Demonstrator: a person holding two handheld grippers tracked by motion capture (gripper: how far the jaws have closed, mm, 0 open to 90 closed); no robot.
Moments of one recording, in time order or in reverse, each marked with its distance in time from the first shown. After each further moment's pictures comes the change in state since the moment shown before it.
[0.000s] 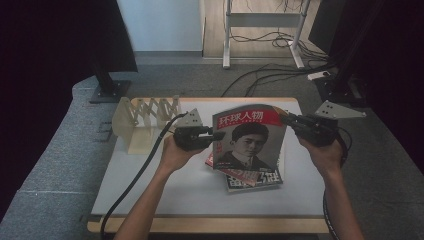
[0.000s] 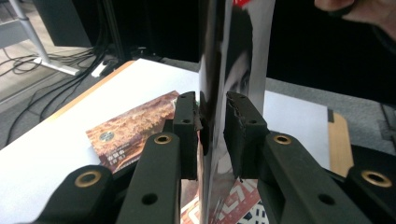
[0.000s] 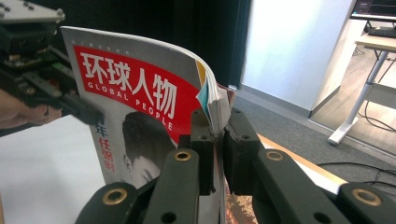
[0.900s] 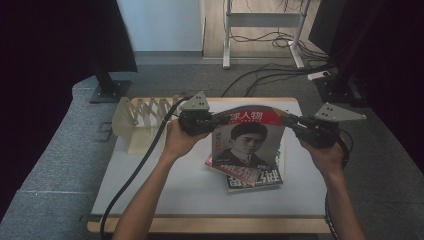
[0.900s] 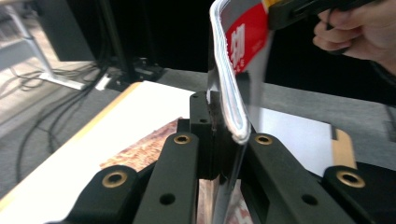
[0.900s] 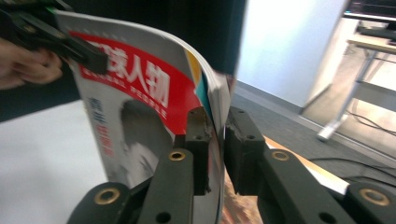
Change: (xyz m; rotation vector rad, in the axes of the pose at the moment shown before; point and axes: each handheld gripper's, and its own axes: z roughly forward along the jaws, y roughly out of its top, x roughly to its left) left arm 0.007 0.044 0.002 0.000 -0.011 0.043; right arm 0.001 -0.004 -0.004 0.031 -0.041 -0.035
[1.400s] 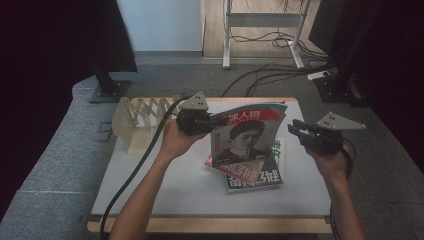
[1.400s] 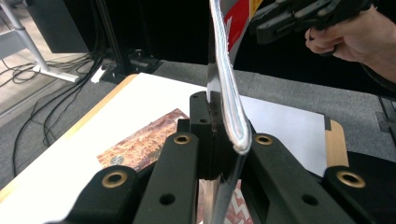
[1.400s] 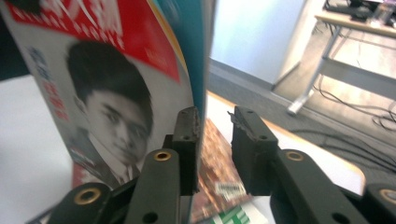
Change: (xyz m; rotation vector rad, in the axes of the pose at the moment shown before) left arm -0.001 0.002 -0.005 0.043 0.007 0.009; right arm -0.011 -0.035 -0.006 0.086 -0.118 -0.003
